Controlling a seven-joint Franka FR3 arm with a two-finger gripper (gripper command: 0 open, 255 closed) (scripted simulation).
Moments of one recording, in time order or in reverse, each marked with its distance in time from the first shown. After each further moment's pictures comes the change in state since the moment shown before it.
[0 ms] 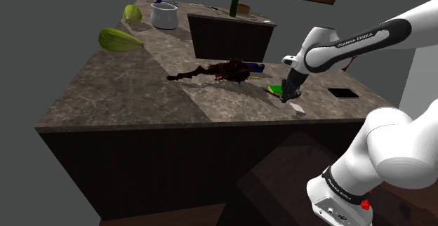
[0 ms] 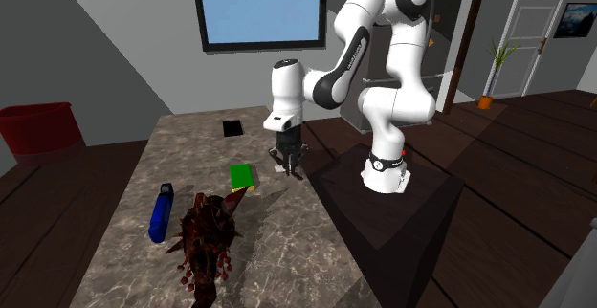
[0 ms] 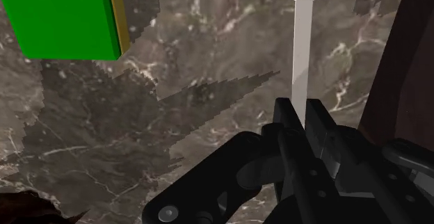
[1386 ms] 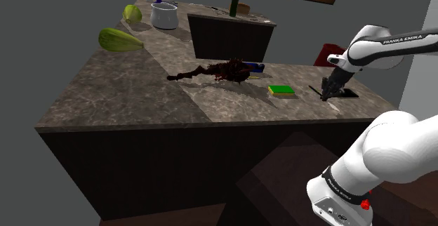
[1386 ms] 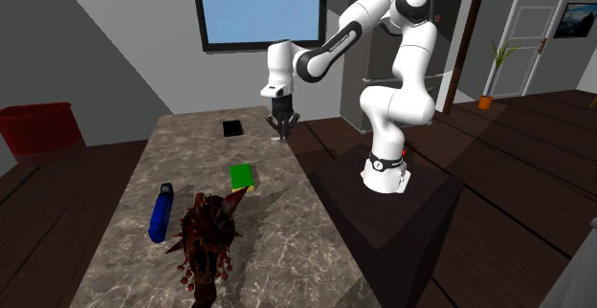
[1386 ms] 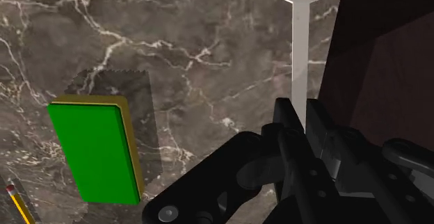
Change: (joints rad) arm -0.269 -0.187 -0.199 0.087 -0.200 -0.217 -0.333
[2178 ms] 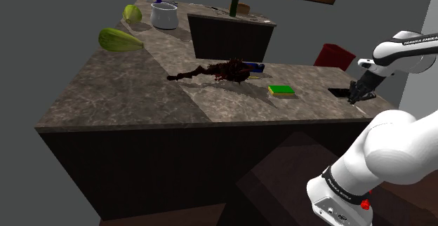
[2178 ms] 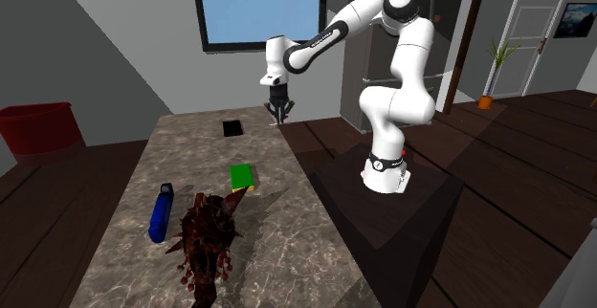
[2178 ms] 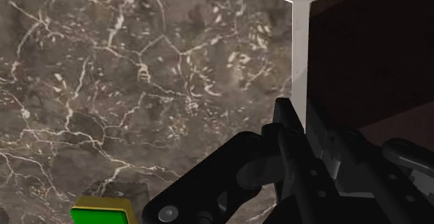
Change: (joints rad) arm 0.056 0.069 -0.335 0.222 -0.018 -0.037 -0.324
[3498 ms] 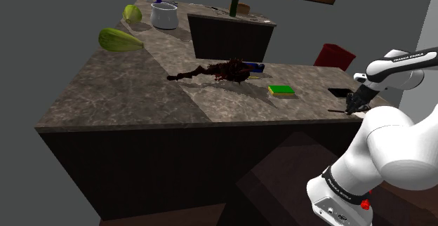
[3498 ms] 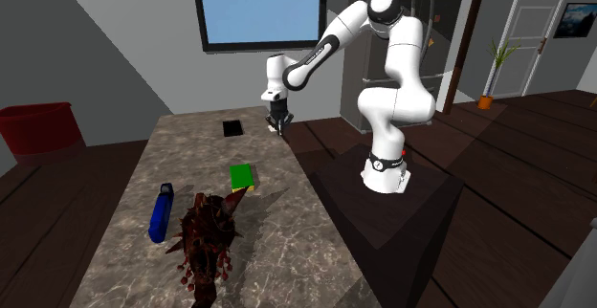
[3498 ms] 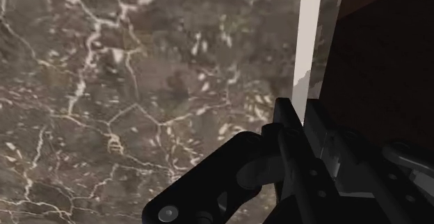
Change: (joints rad) arm 0.286 0.024 -0.388 0.007 -0.071 0.167 -0.027
